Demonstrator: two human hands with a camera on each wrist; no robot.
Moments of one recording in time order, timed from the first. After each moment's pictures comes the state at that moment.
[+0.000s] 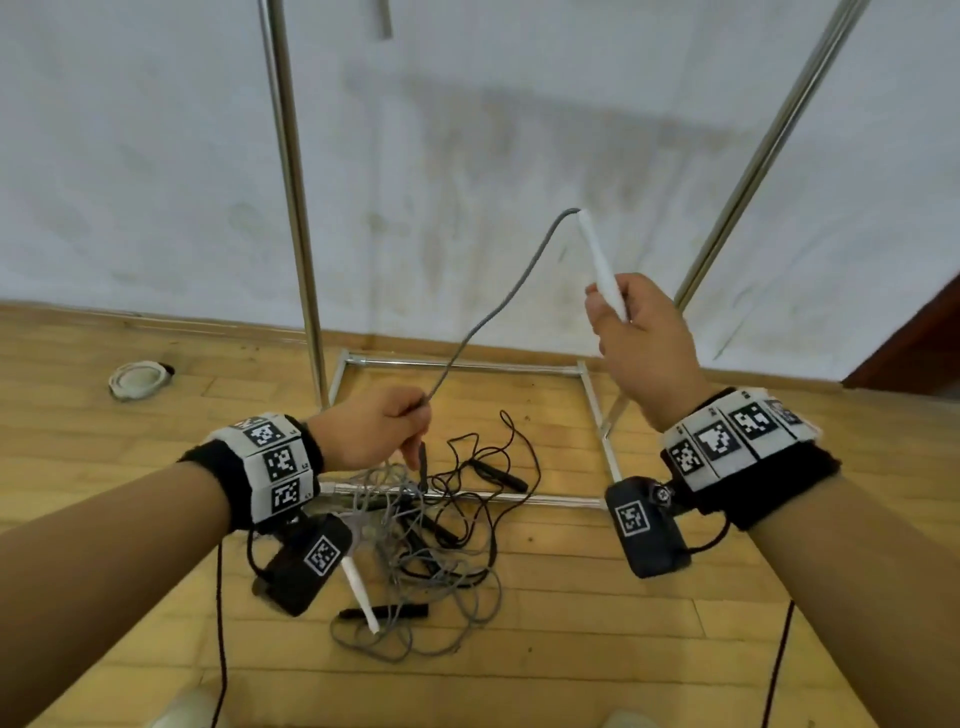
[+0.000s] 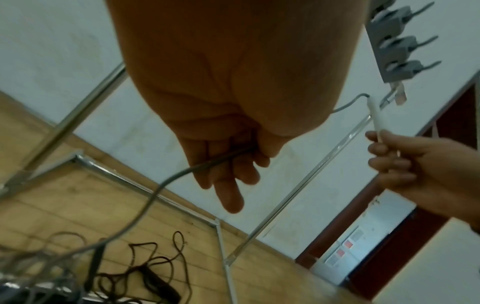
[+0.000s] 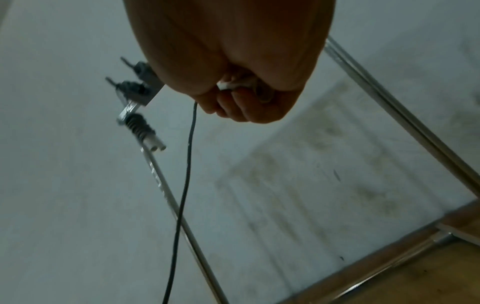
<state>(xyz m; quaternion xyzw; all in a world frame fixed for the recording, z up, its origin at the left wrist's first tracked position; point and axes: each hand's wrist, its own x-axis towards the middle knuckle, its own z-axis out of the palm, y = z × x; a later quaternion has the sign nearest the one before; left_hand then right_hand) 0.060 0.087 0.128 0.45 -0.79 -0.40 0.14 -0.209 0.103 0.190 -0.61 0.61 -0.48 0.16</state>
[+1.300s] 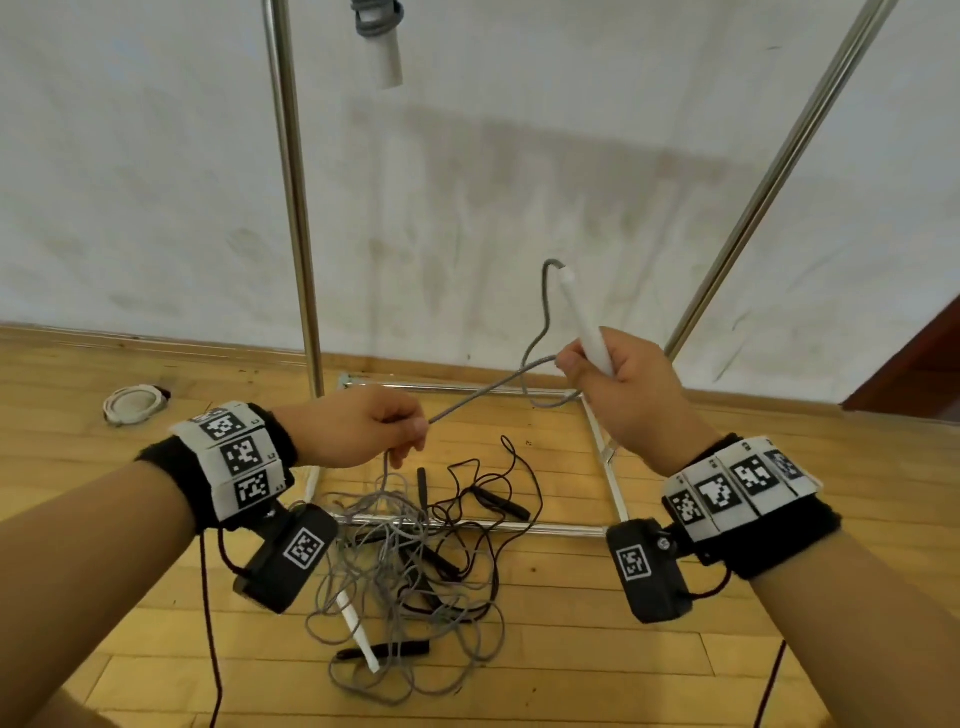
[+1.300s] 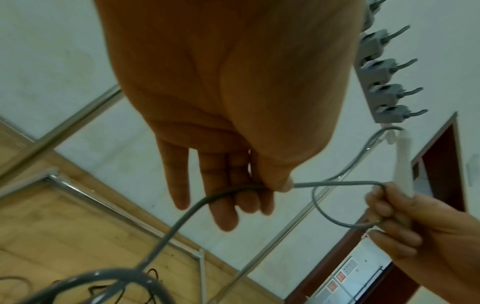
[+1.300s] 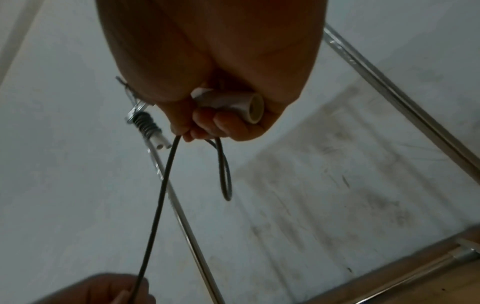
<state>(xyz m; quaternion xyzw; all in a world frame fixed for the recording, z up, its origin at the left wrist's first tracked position) 0.085 0.053 0.156 0.41 -0.83 -0.36 0.10 -0.197 0.103 0.194 -0.67 0.59 -0.41 0.19</state>
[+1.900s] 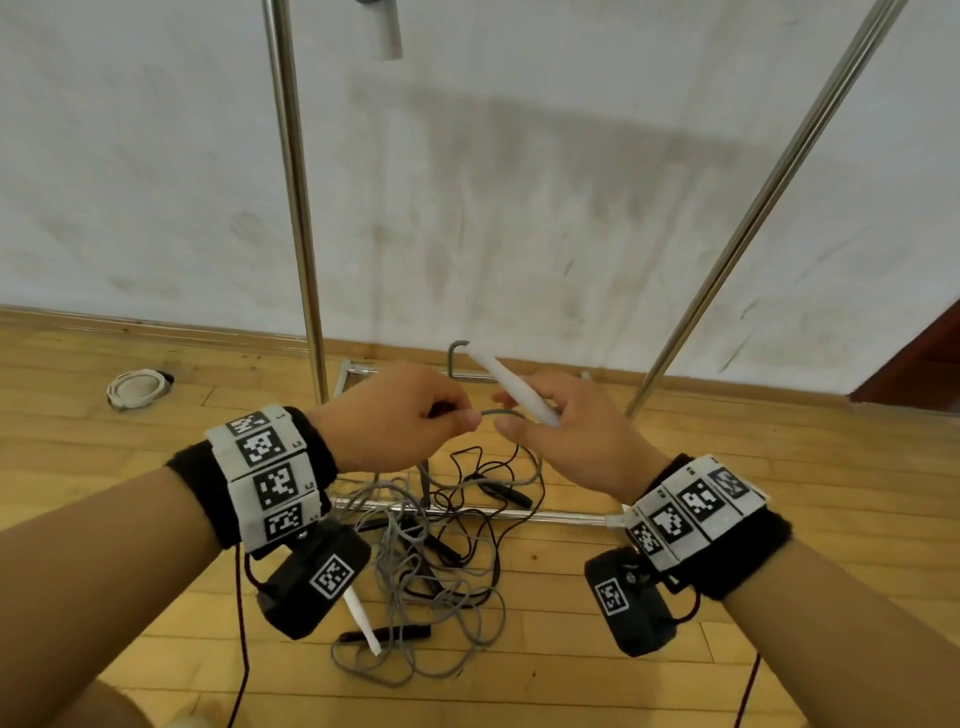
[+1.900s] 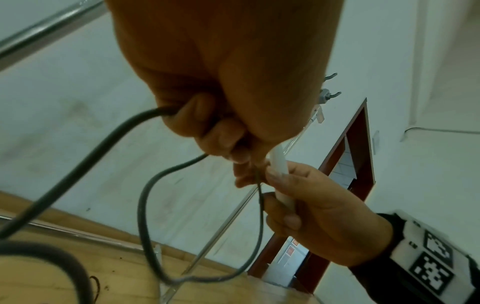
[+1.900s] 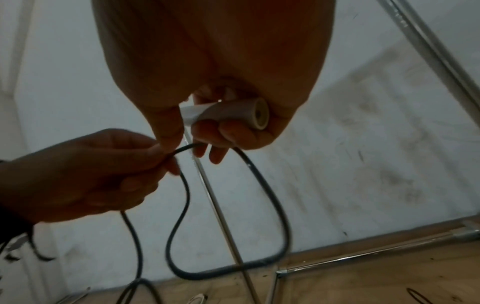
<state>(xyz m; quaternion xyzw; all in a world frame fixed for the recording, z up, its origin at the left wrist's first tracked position) 0.050 0.078 0.171 0.39 -0.87 -0.24 0.17 -0.167 0.116 0.163 -0.72 0.56 -0.31 0.27</state>
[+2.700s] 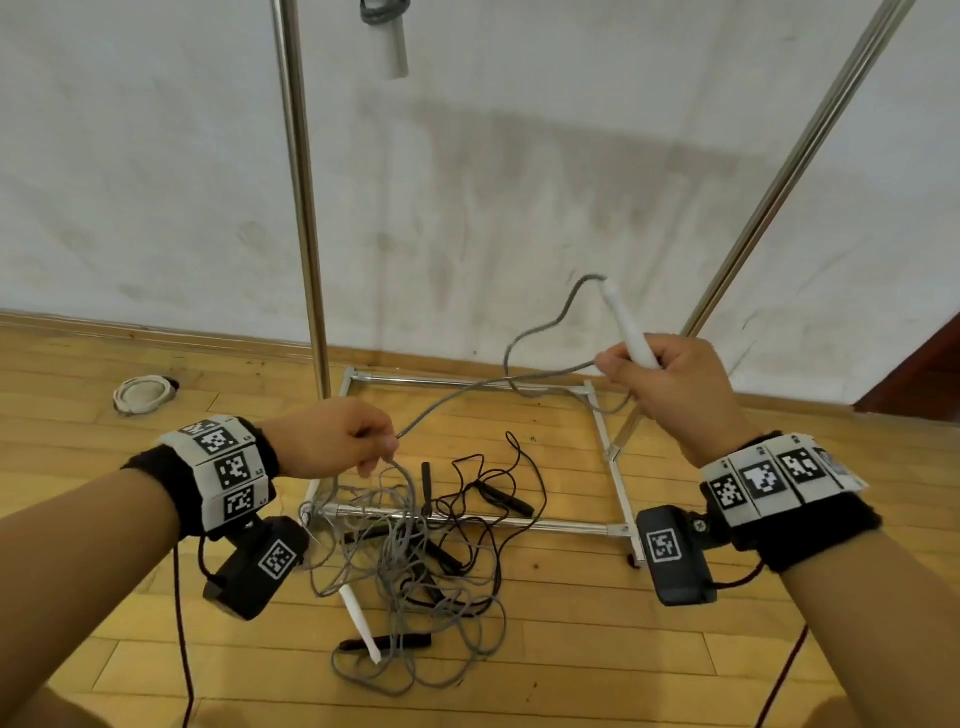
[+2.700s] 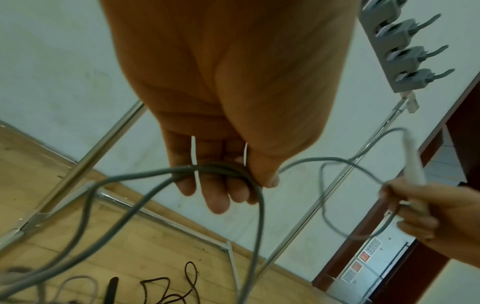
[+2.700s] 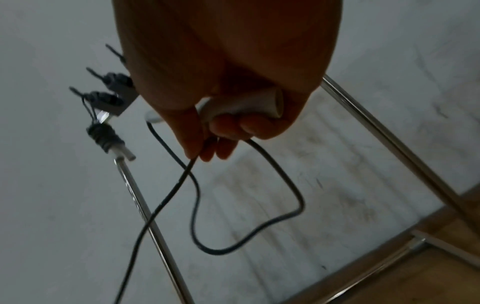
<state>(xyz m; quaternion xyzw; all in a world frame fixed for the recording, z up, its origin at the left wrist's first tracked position) 0.107 0.053 0.132 0.48 -0.82 -0.31 0.05 -0.232 0.099 0.192 -0.61 0.60 -0.47 0.20</state>
